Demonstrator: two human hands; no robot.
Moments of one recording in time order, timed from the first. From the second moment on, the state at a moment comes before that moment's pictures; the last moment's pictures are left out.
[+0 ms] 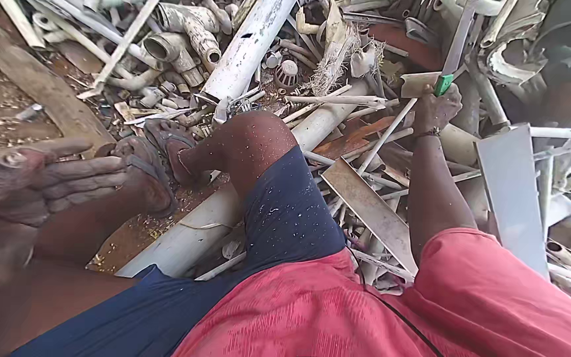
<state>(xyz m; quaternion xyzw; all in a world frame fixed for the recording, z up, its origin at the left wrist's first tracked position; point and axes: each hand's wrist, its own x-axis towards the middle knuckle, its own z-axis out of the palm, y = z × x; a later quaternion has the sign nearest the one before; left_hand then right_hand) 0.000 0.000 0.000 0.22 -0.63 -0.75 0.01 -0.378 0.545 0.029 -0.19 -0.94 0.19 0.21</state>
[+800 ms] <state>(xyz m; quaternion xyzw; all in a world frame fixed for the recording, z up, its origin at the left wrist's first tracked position) -0.080 0.029 0.061 0.24 -0.34 -0.83 0.38 -0.140 0.180 0.081 0.12 -0.68 0.64 -0.32</state>
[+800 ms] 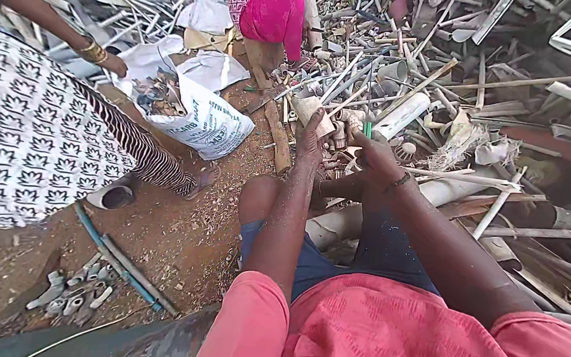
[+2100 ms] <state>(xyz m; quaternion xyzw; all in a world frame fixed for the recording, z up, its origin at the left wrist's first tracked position) -0.060 0.019 0.031 0.28 -0.22 -0.86 0.36 -0.150 0.190 0.096 0.61 -0.77 0.14 -0.04</state>
